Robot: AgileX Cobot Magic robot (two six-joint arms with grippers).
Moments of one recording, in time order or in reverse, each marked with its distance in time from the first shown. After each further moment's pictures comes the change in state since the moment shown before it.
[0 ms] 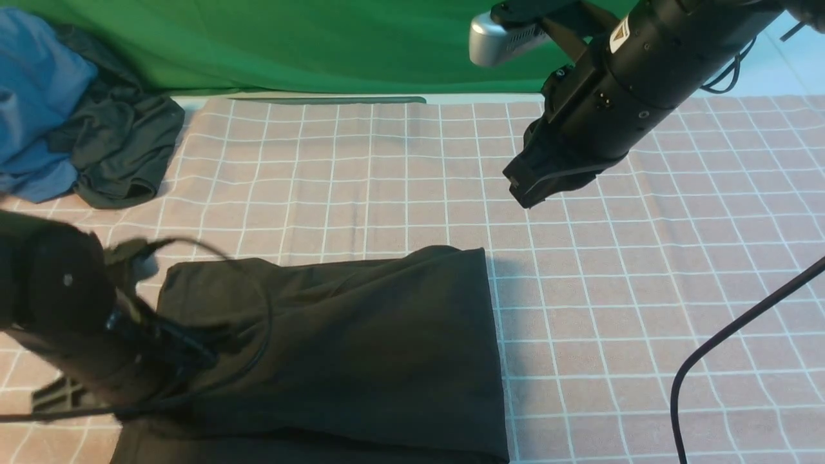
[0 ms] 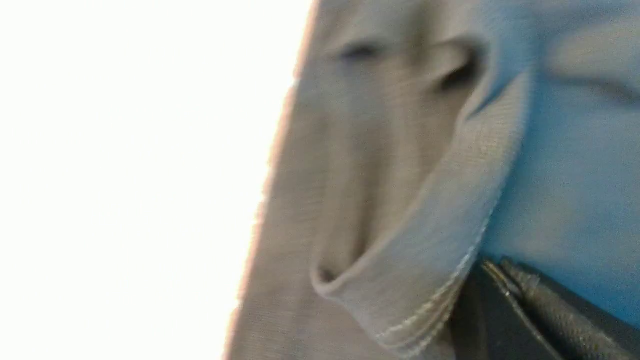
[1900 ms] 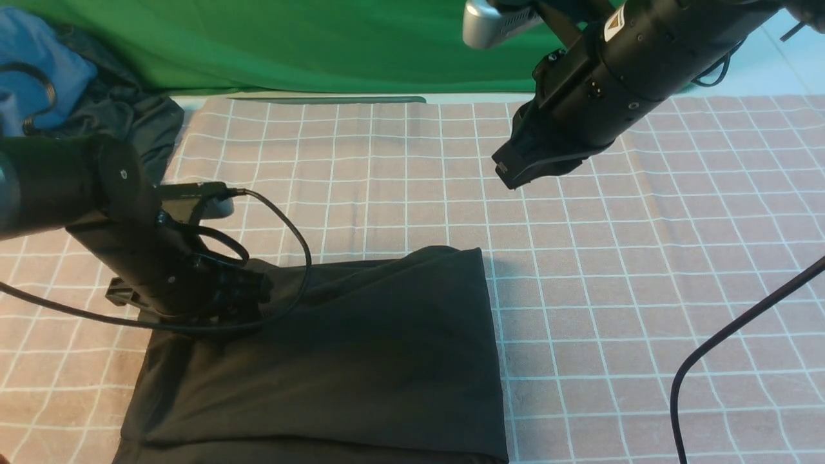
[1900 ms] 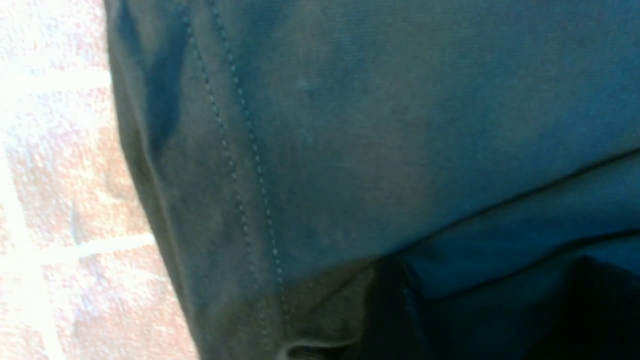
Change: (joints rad) right arm 0.000 0.000 0.000 0.024 -0.083 -0.033; left arm 0.101 0.334 -0.305 -0.224 -0.053 0.747
